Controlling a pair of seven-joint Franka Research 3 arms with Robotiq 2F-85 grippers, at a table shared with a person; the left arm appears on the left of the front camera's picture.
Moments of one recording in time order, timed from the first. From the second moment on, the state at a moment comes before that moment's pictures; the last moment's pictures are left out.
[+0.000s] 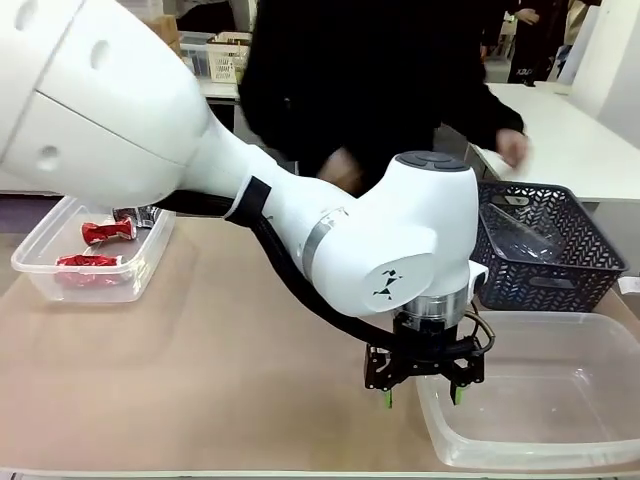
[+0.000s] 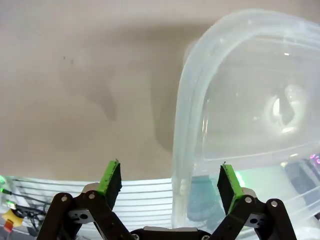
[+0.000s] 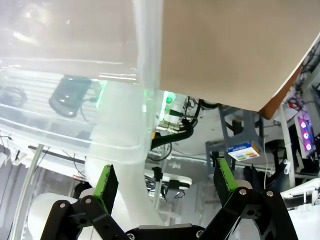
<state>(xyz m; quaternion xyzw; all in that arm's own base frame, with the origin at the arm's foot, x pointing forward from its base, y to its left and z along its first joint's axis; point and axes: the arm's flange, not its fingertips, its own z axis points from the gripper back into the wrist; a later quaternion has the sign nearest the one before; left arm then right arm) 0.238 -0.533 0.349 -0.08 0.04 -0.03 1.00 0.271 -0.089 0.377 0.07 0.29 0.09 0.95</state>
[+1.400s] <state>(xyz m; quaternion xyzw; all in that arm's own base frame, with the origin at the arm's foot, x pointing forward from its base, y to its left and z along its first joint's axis) 0.257 -0.534 0.342 -0.07 0.03 -0.02 1.00 0.303 -0.100 0.323 0.11 0.26 0.03 0.96</state>
